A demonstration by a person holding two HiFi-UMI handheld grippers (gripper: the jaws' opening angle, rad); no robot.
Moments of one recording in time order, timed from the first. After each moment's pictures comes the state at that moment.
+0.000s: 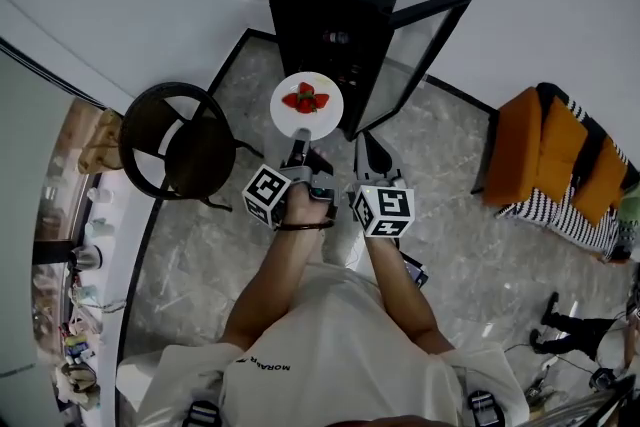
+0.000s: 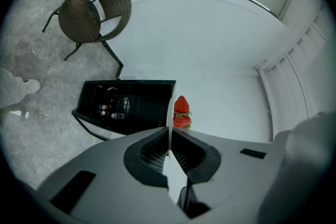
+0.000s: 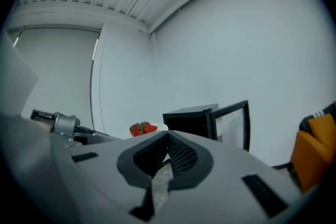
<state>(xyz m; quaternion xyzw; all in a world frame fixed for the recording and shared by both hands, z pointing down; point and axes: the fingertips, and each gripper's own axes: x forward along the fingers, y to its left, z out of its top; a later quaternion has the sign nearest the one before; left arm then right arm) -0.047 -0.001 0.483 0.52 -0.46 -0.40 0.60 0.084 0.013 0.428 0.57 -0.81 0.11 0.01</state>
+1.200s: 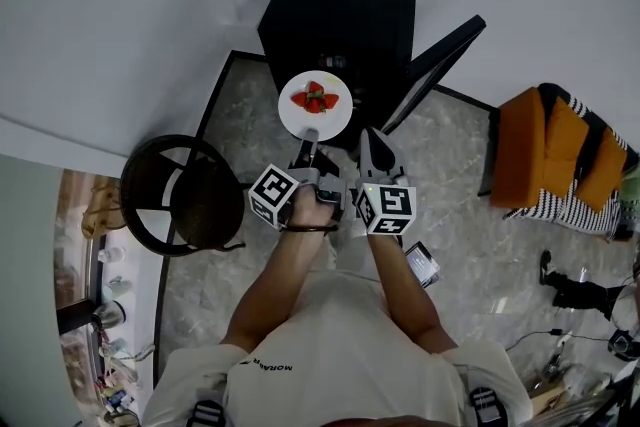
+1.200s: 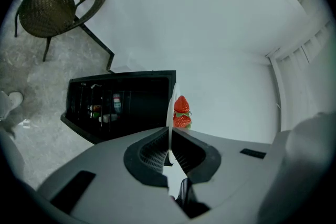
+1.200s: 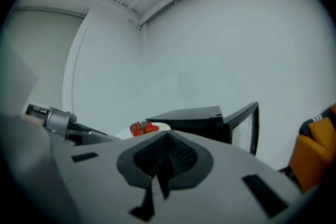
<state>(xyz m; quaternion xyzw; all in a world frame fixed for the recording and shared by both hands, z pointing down) -0.062 -0.167 0.484 0.55 -0.42 -0.35 0.63 0.056 -0.145 0.429 0.63 -0.77 0.11 0.02</state>
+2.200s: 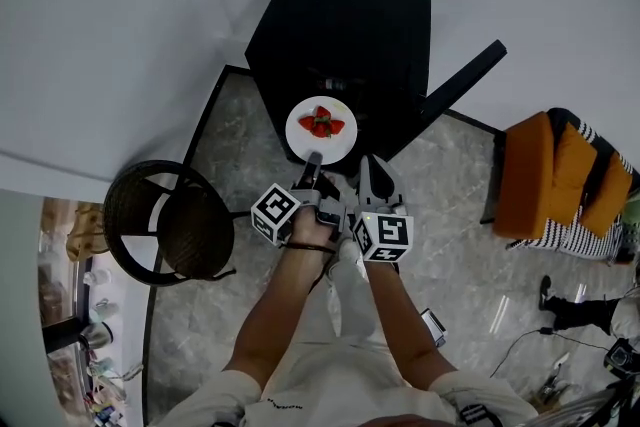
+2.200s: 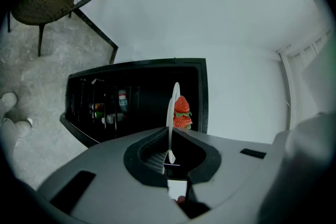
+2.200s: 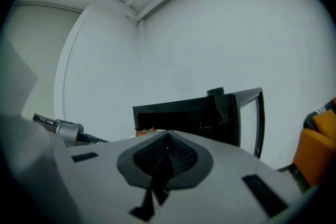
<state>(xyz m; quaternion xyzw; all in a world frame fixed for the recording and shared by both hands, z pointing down) -0.041 -0.228 0.578 0.55 -0.41 -0.32 0.65 0.067 -0.200 0.501 0.64 -0.76 0.10 0.02</state>
